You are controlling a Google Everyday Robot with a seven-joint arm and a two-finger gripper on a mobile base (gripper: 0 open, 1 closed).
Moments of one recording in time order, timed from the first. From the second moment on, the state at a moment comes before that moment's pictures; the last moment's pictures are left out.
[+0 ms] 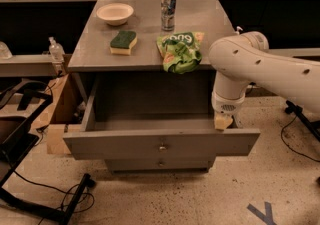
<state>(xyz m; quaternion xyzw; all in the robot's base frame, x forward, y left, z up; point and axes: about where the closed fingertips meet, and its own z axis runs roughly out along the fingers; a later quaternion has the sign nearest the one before) 0.551 -0.202 0.693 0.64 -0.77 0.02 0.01</state>
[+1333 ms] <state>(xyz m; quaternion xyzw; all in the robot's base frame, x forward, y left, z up) 0.489 -0.164 0.691 0.56 -0.83 -0.06 -0.02</state>
